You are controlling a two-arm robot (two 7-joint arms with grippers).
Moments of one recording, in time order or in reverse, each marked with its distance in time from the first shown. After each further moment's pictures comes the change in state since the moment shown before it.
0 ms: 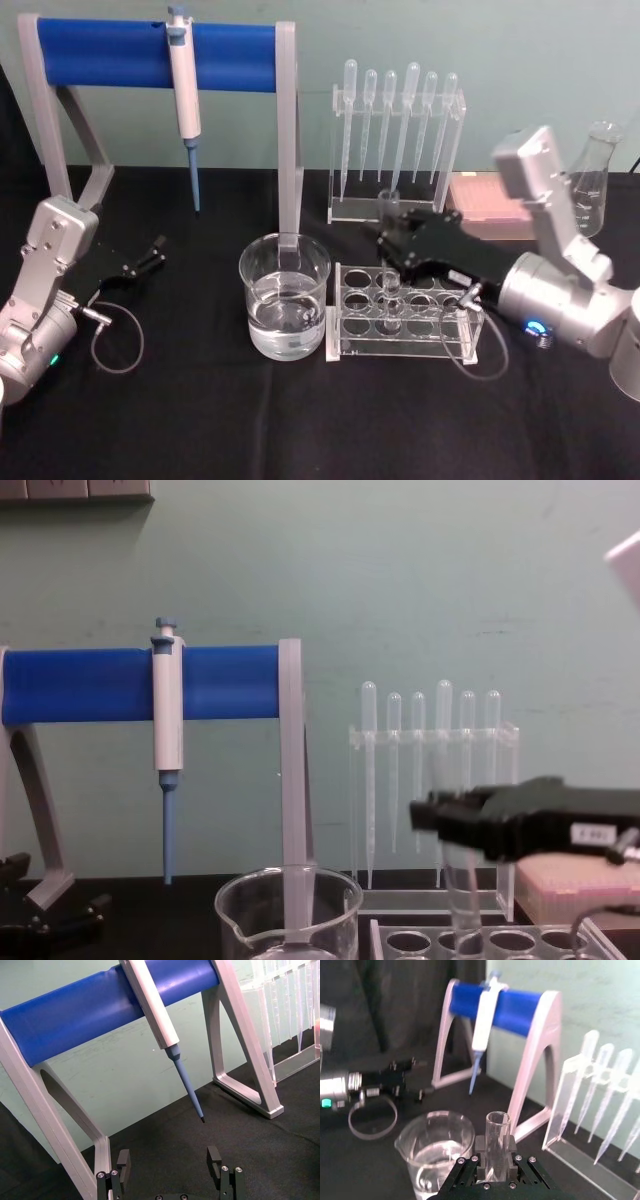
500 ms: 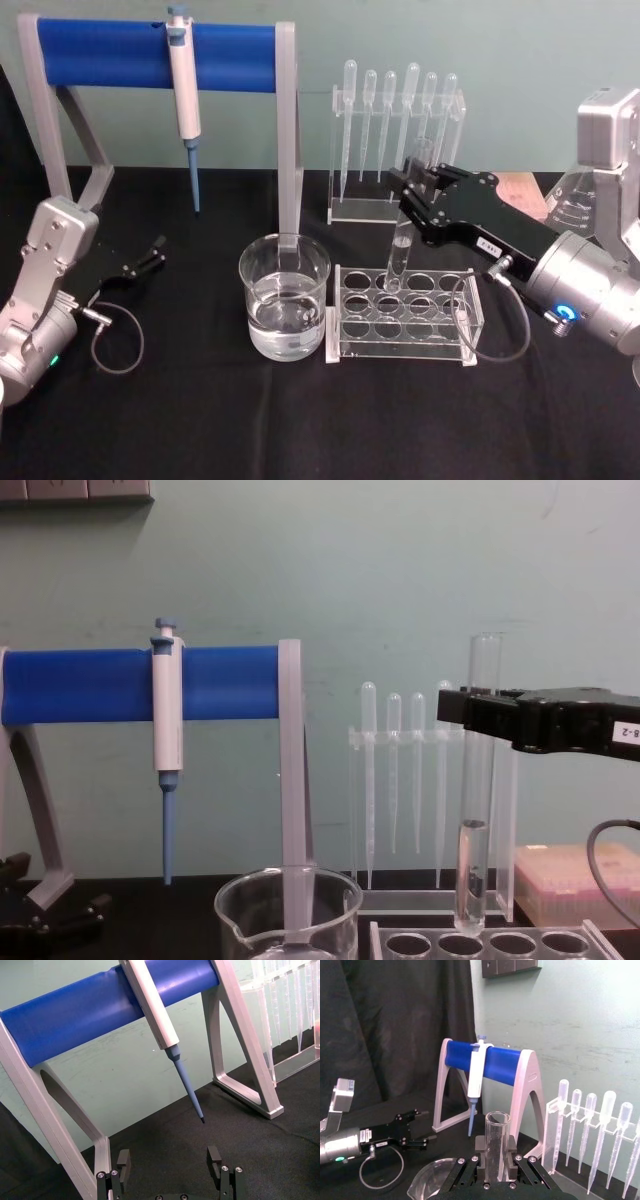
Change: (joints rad) left arm 0.000 0.000 0.000 0.000 0.000 0.000 0.000; right arm -0.082 0.006 0.088 -0.140 0.112 -0.031 -0.064
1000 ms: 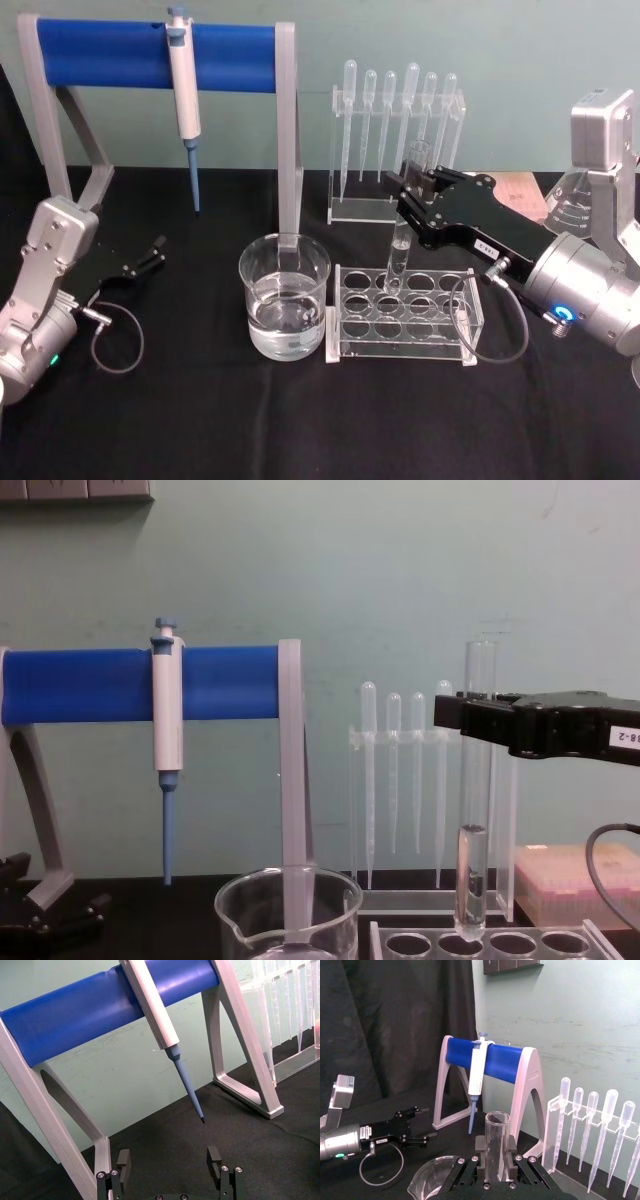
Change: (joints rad) left arm 0.000 0.000 0.000 0.000 0.000 0.000 0.000; right arm 0.004 0.005 -0.009 -0.001 -0.007 0.005 -0.002
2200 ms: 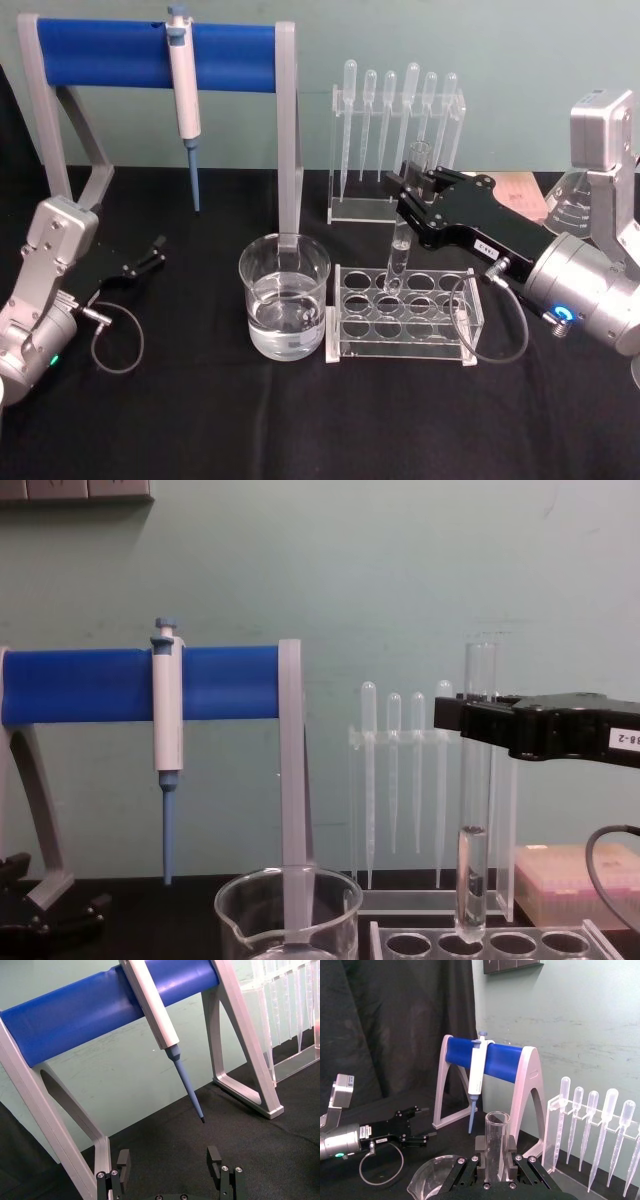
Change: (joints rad) left arm 0.000 0.000 0.000 0.000 0.000 0.000 0.000; right arm 0.001 -0.002 0.000 0.004 -0.001 0.000 0.004
